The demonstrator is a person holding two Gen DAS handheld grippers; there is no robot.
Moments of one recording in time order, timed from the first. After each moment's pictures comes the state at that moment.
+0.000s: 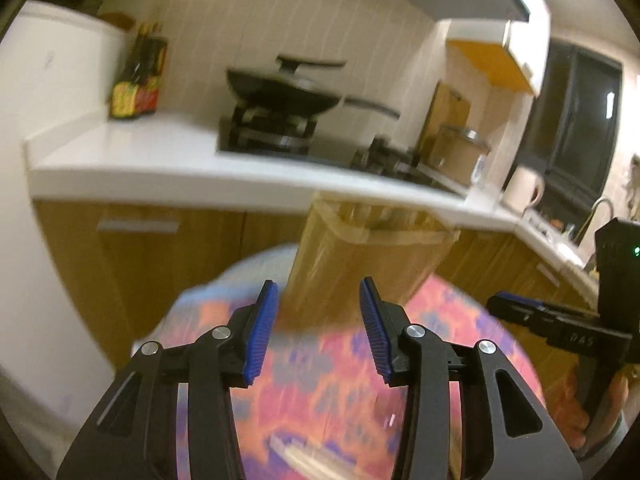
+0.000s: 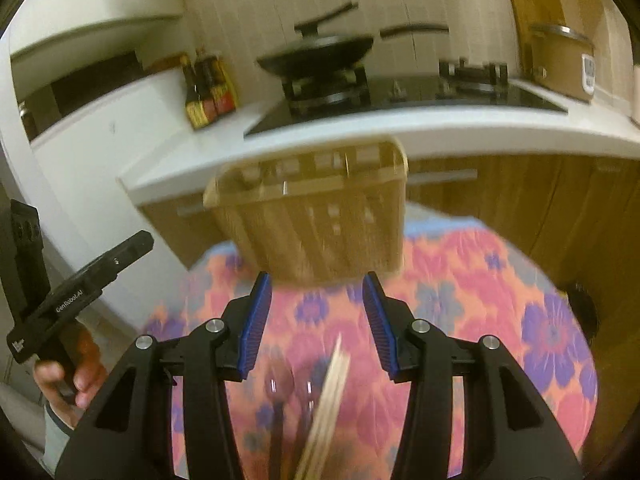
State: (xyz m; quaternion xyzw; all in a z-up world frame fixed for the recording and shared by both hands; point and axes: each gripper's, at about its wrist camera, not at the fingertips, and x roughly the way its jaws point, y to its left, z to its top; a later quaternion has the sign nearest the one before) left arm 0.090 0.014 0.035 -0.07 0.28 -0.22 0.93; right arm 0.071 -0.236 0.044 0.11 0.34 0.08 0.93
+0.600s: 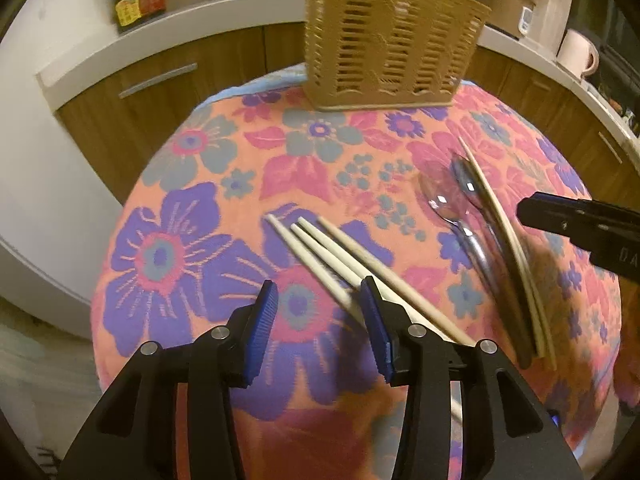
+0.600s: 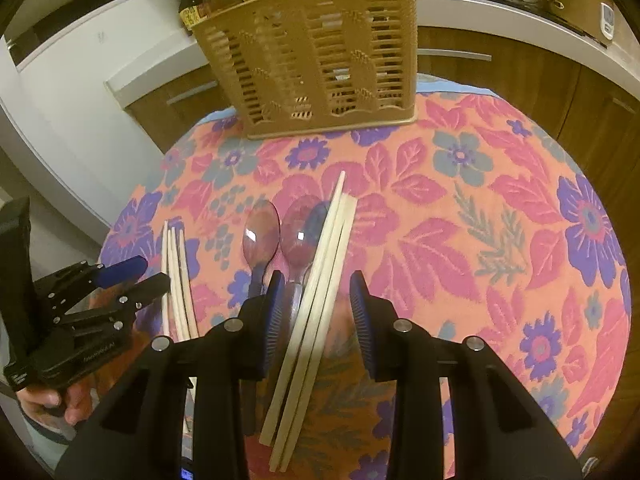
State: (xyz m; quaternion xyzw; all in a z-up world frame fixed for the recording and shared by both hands) left arm 0.042 -0.025 -0.060 0.07 0.47 -0.13 0.87; right arm 0.045 -0.214 -0.046 0.09 0.47 0.09 0.87
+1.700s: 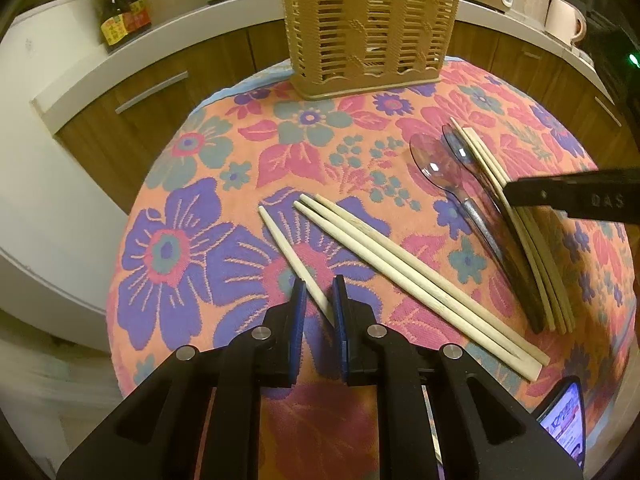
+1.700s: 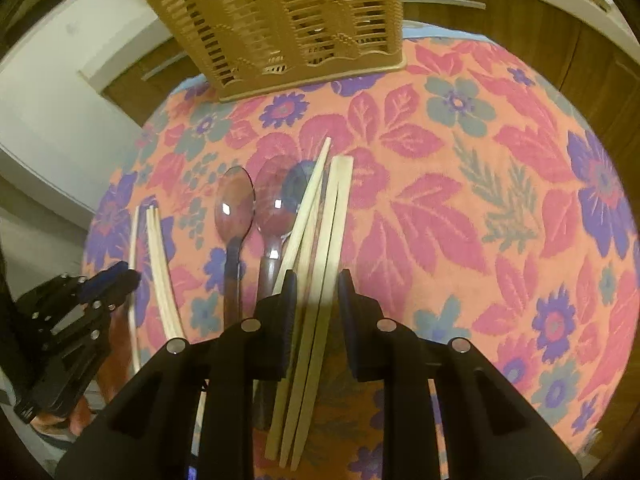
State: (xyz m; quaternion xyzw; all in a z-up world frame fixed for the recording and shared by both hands) left arm 0.027 -0.027 -0.061 0.12 0.47 -0.14 0.86; right arm 0.064 -0.219 -0.062 0.10 0.55 0.07 0.83
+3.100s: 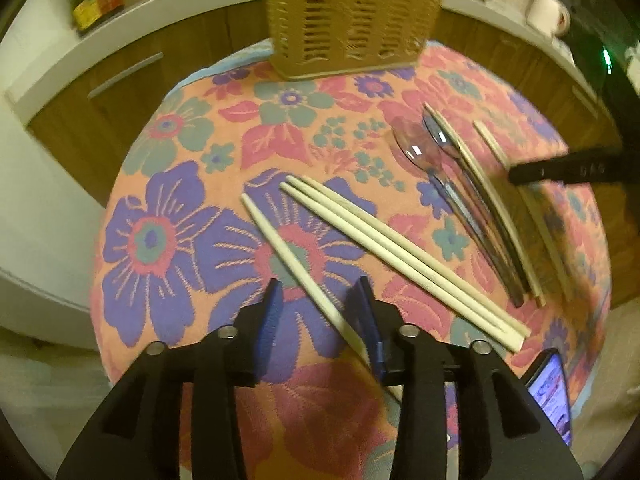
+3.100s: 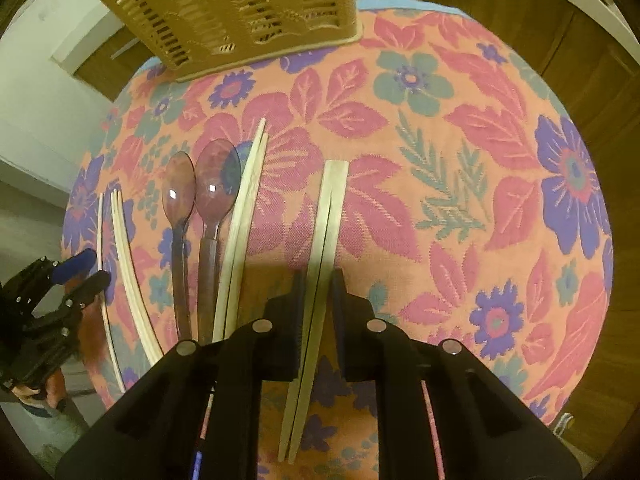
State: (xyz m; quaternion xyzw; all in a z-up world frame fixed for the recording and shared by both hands) left arm 0.032 -0.023 -0.062 0.13 0.51 -0.20 0.83; right arm 0.069 -0.255 -0.061 0.08 0.62 0.05 0.78
